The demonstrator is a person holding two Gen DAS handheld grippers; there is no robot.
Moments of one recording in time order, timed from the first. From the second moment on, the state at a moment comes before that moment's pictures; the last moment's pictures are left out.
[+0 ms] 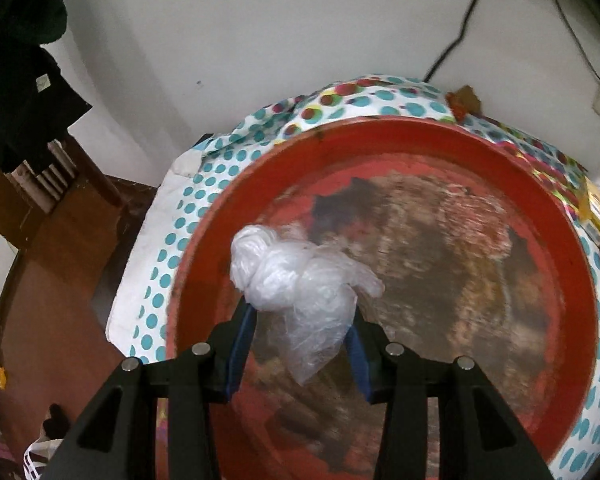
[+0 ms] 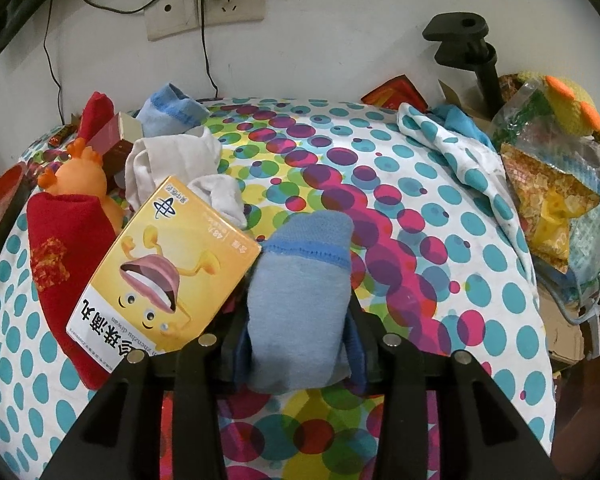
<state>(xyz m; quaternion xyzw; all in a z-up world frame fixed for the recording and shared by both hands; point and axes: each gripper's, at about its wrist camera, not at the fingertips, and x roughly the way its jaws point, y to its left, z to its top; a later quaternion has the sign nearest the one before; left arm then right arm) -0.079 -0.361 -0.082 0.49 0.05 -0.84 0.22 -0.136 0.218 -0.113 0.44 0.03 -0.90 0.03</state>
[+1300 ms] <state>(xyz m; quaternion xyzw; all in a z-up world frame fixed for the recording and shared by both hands) 0.023 -0.270 -0.035 0.41 0.05 -0.88 0.21 -0.123 0.231 -0.093 0.41 0.01 -0.91 0.00</state>
